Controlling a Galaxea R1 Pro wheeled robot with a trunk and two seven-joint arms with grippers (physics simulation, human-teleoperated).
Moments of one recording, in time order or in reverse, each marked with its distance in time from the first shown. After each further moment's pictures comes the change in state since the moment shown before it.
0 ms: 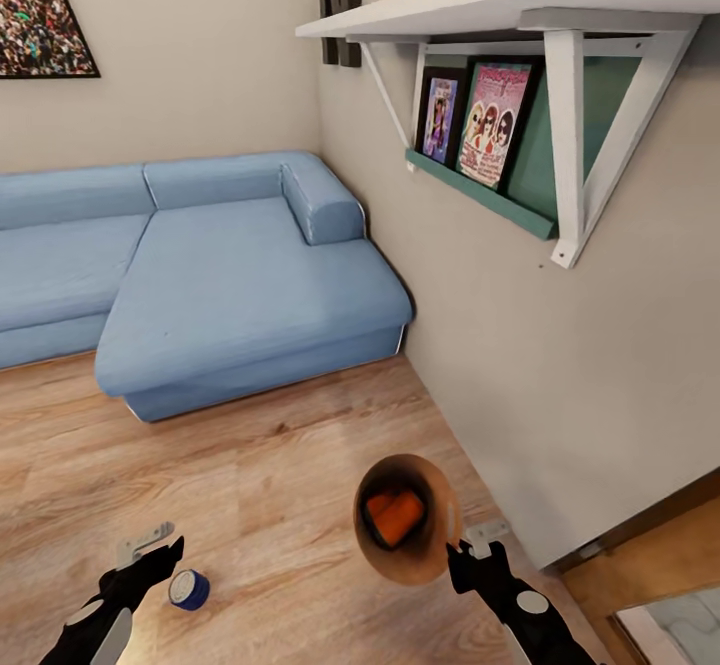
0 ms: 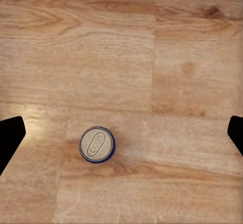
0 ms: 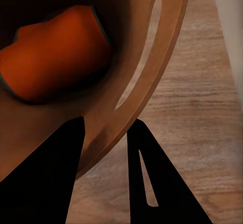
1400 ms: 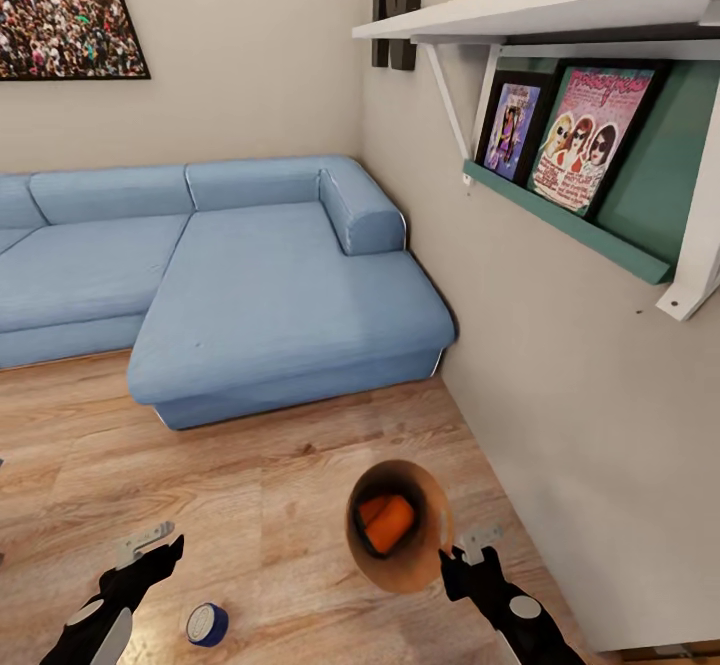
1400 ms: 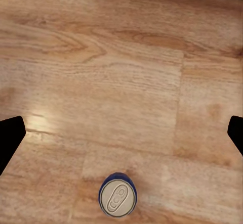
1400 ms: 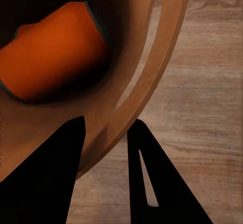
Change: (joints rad) left arm 0.000 -0.001 -0.001 0.000 0.001 -0.011 0.002; right arm 0.000 0.011 0.030 0.017 -0.007 -0.002 0.002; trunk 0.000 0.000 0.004
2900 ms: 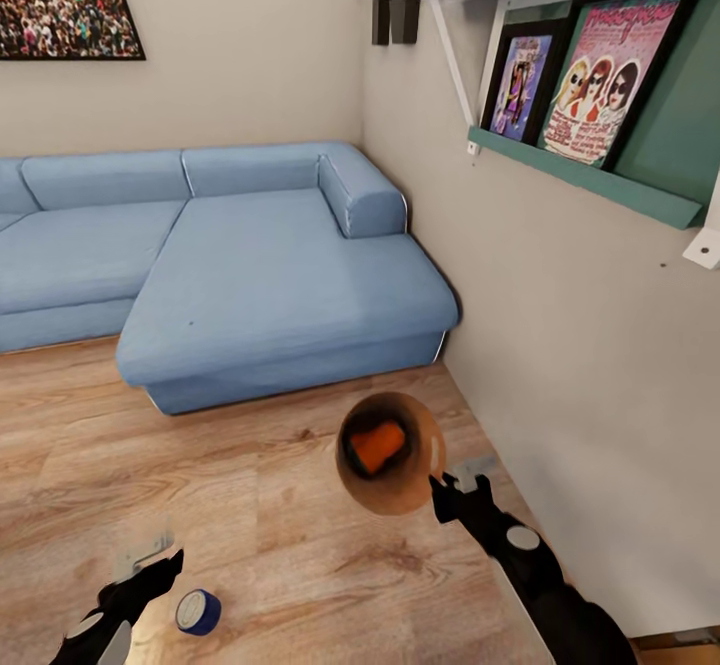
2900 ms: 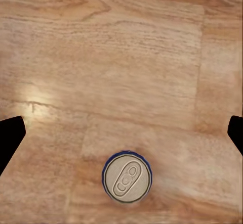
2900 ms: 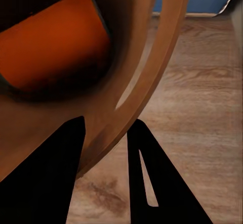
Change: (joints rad) left arm 0.000 -0.002 0.000 0.064 -0.003 -0.013 -0.007; right arm -0.055 -0.003 -0.015 -0.325 0.006 0.162 0.002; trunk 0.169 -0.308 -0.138
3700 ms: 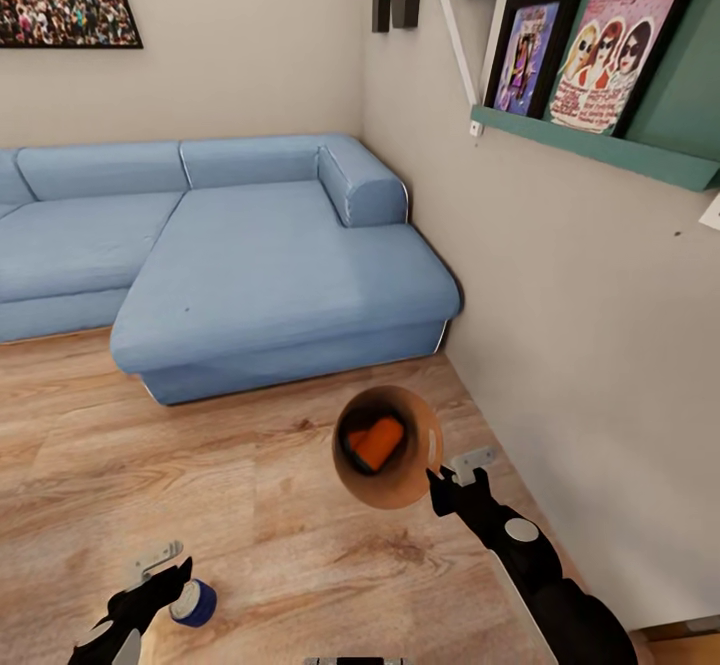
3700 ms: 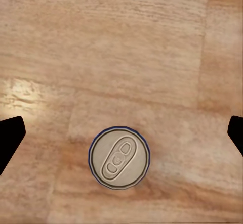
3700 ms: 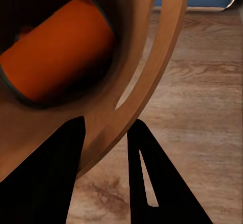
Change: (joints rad) left arm -0.001 -0.025 -0.008 0.040 -0.003 -0.023 -0.004; right arm -0.008 0.002 0.006 -0.046 0.000 0.042 0.001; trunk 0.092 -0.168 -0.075
